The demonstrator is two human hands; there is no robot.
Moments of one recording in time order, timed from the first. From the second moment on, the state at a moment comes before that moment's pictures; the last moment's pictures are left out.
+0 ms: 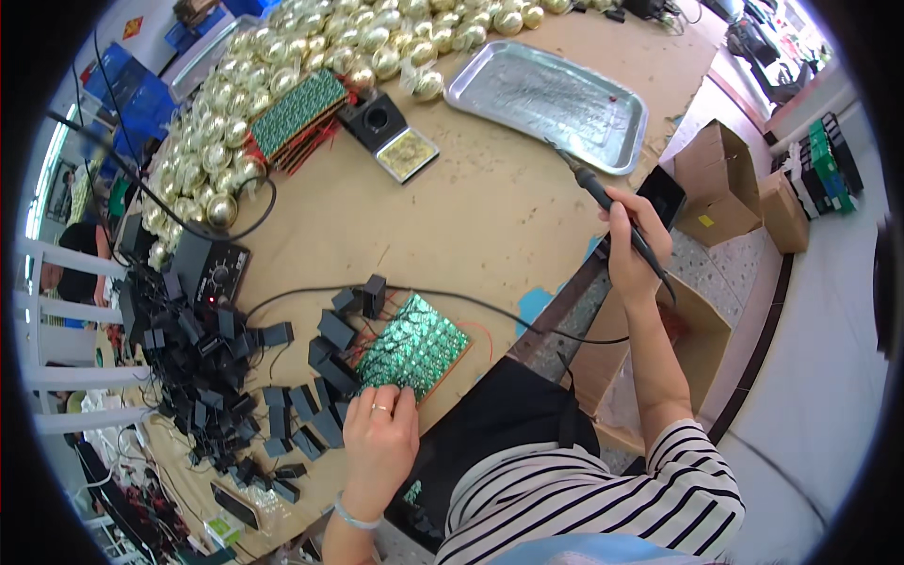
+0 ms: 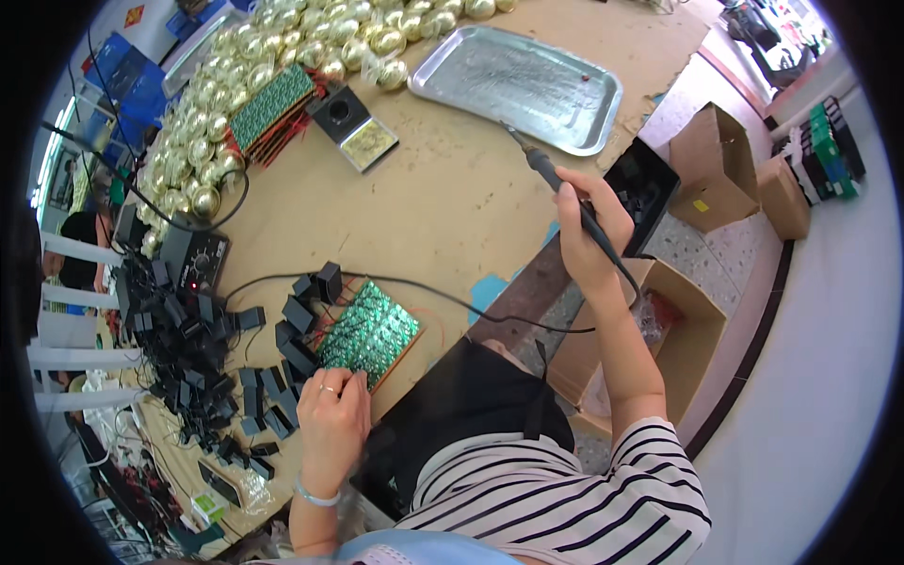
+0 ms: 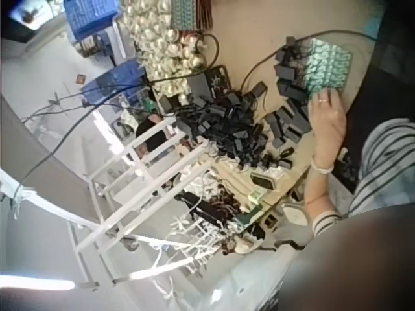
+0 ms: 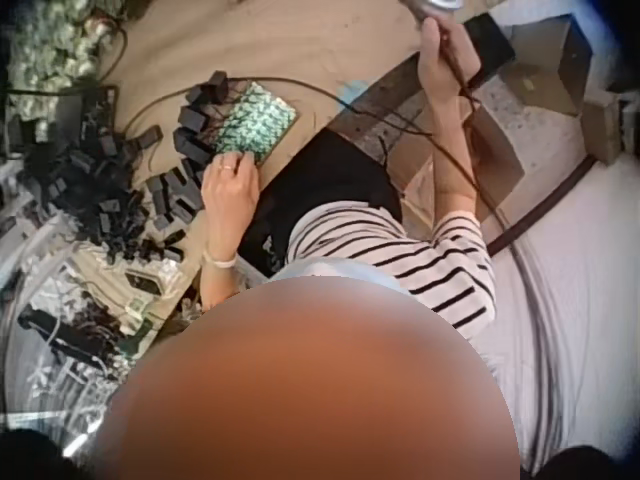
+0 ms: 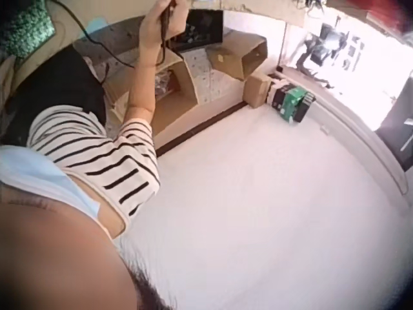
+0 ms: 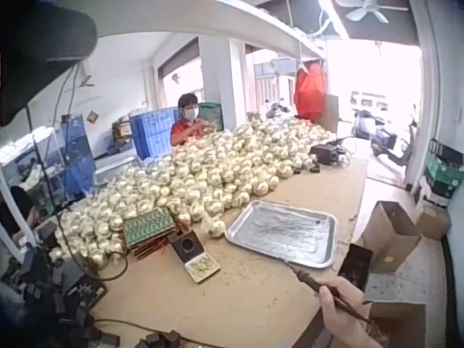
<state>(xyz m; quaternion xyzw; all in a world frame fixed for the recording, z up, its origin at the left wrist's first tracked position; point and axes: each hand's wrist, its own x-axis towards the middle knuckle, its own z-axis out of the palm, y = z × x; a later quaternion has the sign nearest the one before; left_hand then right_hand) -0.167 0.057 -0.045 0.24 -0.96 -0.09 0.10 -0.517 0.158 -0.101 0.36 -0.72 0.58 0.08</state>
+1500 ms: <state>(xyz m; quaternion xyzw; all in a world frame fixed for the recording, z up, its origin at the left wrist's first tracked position) -0.167 0.060 -0.046 0.26 -0.96 -0.09 0.08 -0.604 0.060 -0.089 0.45 -0.70 0.54 0.11</state>
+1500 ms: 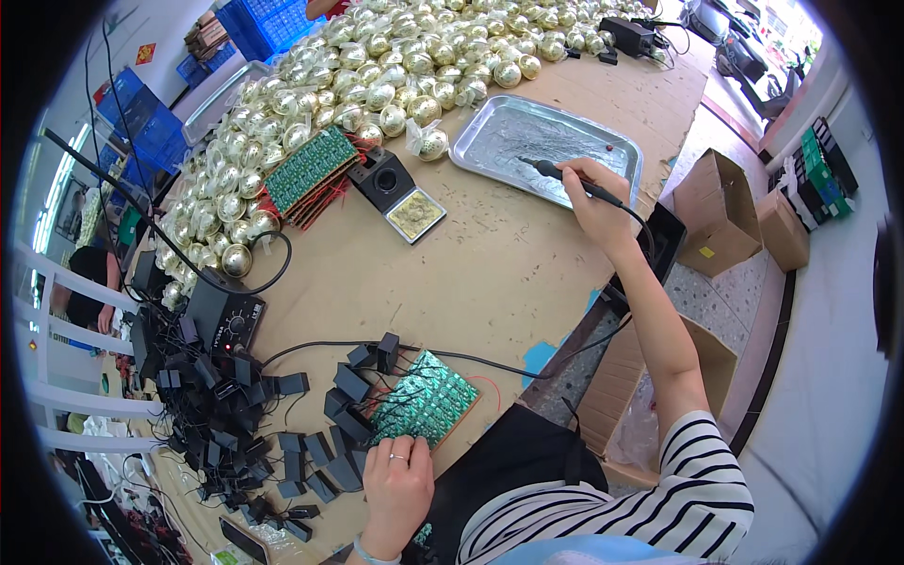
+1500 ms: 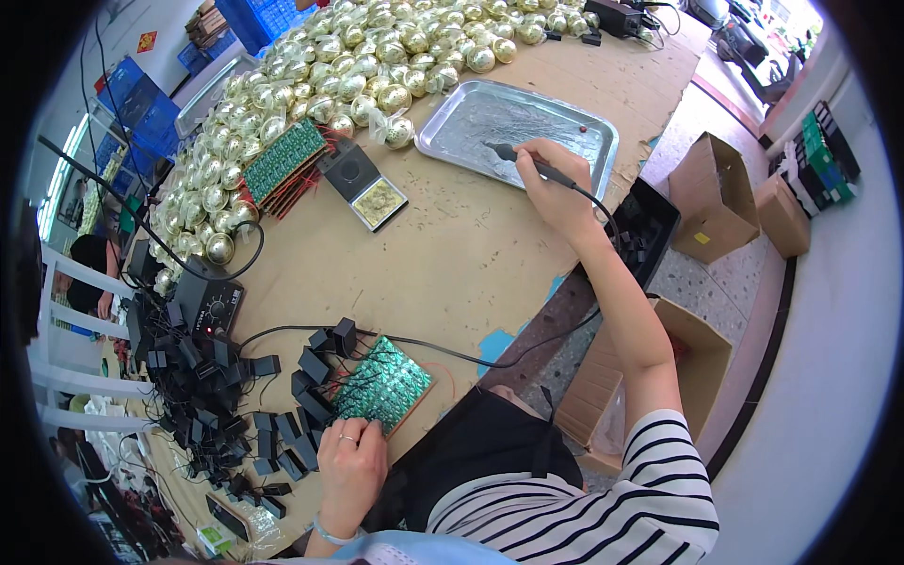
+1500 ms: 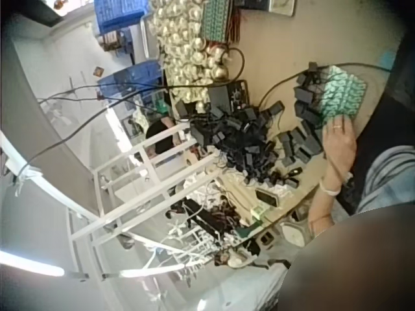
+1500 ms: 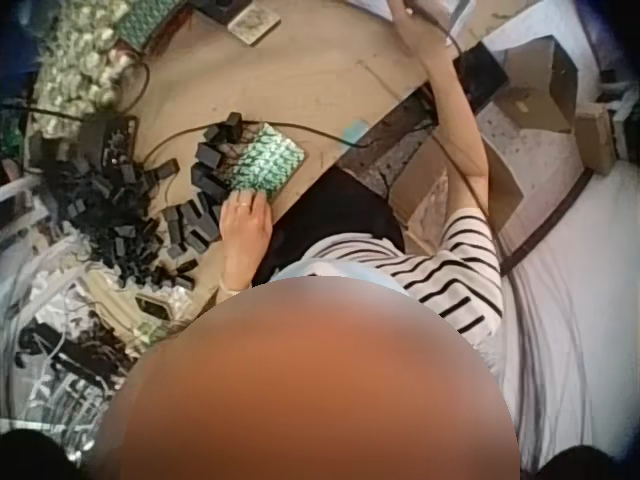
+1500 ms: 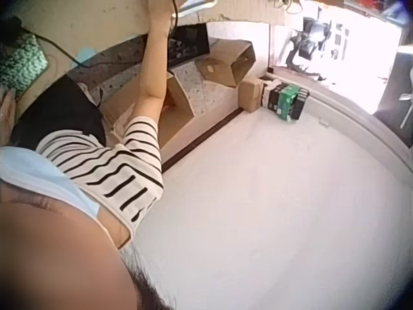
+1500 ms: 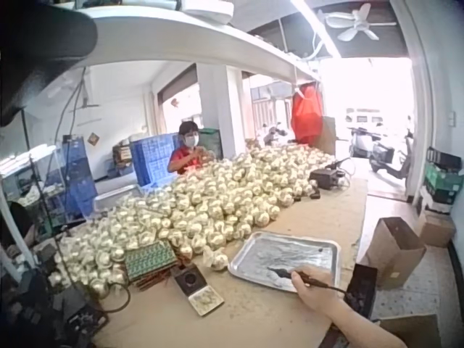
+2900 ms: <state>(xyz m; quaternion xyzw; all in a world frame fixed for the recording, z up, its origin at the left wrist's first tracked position) -0.167 0.063 -0.050 0.26 -0.96 -0.08 0.08 -0.600 0.081 -0.075 0.43 -0.69 0.56 0.15</state>
